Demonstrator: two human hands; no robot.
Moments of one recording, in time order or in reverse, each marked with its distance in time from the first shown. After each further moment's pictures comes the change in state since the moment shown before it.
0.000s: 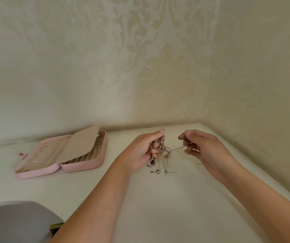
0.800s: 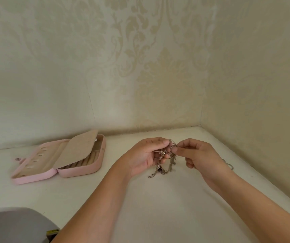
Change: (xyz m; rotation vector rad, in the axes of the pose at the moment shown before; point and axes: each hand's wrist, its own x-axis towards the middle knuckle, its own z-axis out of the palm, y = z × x) left_hand -0.001 -0.002 0.000 -0.018 -0.241 0.055; right_hand -0.002 0.004 0.006 -0.109 0.016 0.045
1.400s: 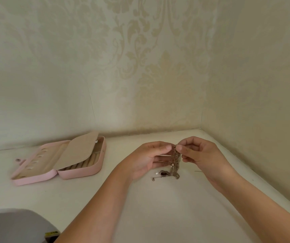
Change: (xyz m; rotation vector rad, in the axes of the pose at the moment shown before) left_hand 0.002 -0.008 -0.003 0.093 0.047 -0.025; right_hand 0.004 0.000 -0.006 0.050 -0.021 -0.107
